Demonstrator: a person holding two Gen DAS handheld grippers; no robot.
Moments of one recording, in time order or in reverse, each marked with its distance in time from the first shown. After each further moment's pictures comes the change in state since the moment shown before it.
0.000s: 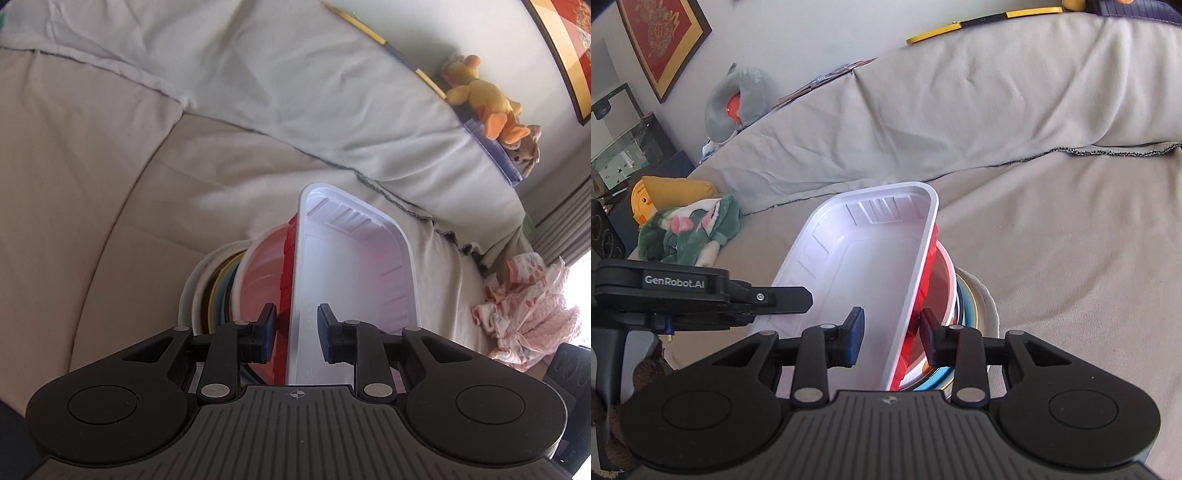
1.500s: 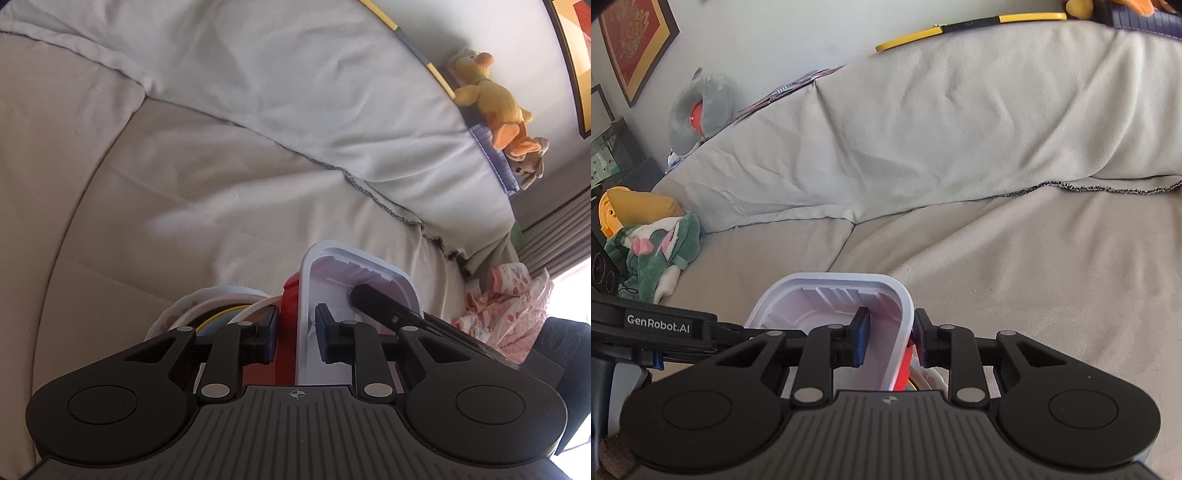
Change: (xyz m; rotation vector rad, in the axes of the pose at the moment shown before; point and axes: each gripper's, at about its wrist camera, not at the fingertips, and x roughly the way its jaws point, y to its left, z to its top) left arm 0.068 0.005 0.072 -0.042 0.109 -0.098; right arm 0.063 -0.033 0.081 0.003 0.011 -0.073
